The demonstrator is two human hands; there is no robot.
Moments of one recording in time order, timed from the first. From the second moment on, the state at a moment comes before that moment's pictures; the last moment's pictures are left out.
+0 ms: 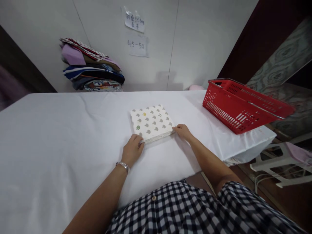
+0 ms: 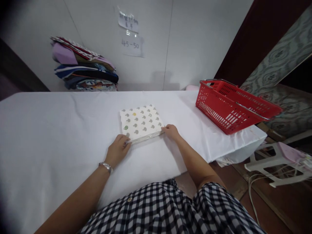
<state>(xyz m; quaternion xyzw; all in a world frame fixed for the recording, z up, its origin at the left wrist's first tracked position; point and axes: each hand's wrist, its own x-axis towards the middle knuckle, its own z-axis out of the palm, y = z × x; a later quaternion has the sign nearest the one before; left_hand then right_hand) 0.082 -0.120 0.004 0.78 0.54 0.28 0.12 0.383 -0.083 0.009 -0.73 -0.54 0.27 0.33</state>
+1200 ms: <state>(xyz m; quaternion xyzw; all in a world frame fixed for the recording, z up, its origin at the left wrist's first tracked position) 0.083 -0.122 0.010 0.78 0.52 0.32 0.12 0.313 -0.092 0.020 -0.52 -0.82 -0.03 0.26</state>
